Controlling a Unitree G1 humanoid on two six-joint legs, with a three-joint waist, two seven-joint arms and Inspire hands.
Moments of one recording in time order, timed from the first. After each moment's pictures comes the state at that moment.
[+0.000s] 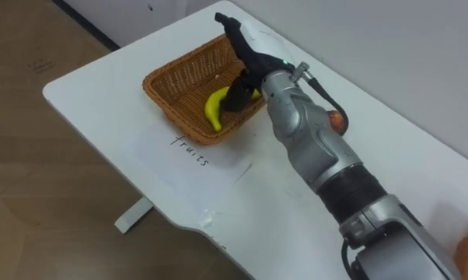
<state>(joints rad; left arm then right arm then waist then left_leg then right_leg) 0.28 0.29 0.10 0.91 0.27 0.20 0.02 -0.67 -0.34 0.46 0.42 -0.28 0.14 -0.10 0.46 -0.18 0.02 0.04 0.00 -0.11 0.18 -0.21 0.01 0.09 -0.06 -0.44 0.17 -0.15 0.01</state>
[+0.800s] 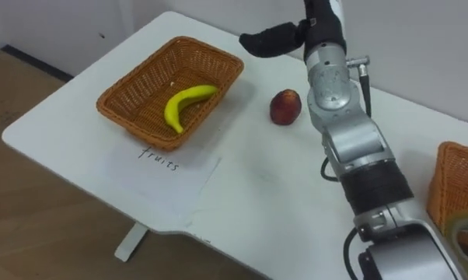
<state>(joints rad) 0.32 0.22 0.09 0.93 0.28 0.22 0.06 -0.64 -0.35 0.24 0.41 0.13 0.10 -0.27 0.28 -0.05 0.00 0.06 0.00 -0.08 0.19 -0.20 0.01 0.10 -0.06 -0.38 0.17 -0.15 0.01</state>
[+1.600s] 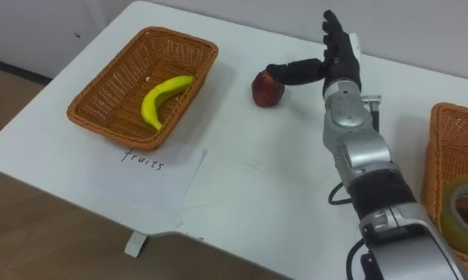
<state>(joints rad) 0.28 0.18 -0.02 0.93 0.23 0.19 0.11 -0.63 -0.36 0.20 0.67 0.31 0.08 -0.26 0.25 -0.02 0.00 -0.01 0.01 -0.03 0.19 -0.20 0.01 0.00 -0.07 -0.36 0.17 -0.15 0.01</state>
